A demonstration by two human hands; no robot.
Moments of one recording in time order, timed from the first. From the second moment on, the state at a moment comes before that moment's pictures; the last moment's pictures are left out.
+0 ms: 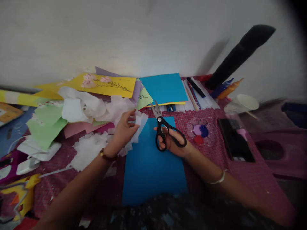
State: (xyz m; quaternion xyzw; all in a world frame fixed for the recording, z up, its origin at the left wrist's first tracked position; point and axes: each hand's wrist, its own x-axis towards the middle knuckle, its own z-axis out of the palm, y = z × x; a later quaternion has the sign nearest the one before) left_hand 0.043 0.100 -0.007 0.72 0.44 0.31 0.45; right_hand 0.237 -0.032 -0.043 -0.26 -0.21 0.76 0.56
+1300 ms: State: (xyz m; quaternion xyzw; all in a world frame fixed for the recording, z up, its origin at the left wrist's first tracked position) left_hand -0.129 -0.006 0.029 0.47 0.55 0.38 0.58; right_hand 0.150 0.000 0.022 -0.38 -0.63 0.68 0.03
